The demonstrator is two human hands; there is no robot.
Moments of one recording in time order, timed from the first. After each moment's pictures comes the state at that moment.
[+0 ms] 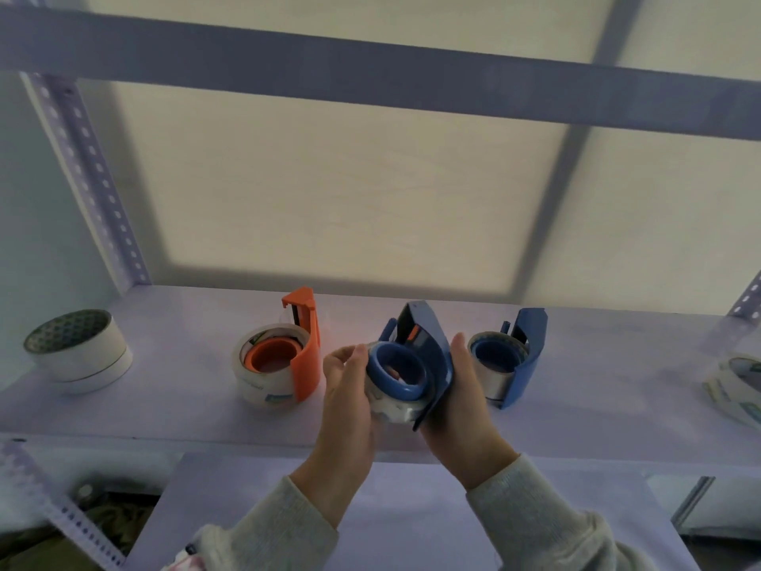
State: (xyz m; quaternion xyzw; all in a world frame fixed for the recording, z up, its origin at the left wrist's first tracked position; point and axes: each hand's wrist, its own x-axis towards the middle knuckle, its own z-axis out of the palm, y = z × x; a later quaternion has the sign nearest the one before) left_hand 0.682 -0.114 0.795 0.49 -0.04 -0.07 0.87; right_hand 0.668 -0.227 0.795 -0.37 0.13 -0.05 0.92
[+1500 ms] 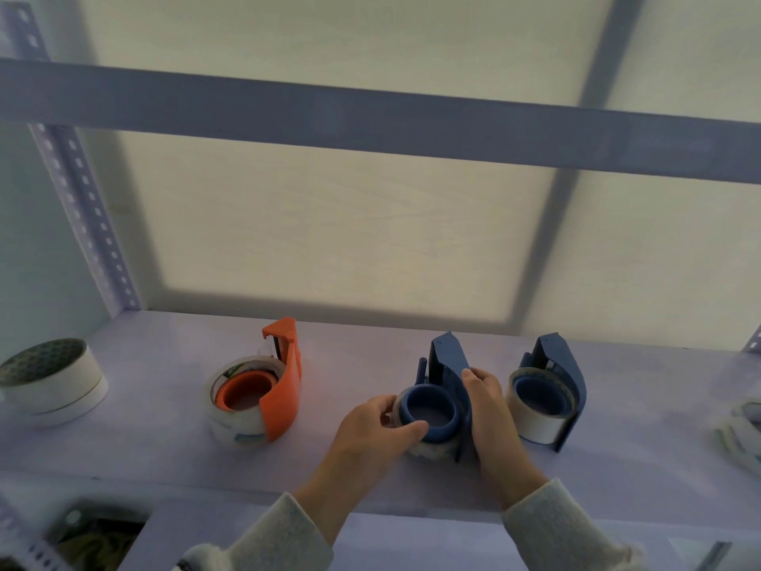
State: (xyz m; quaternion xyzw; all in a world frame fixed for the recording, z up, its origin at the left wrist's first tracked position) left_hand 0.715 -0.153 0.774 0.81 -0.16 -0.11 0.56; right_hand 0.696 -0.309 0.781 -0.68 0.21 -0.14 0.69
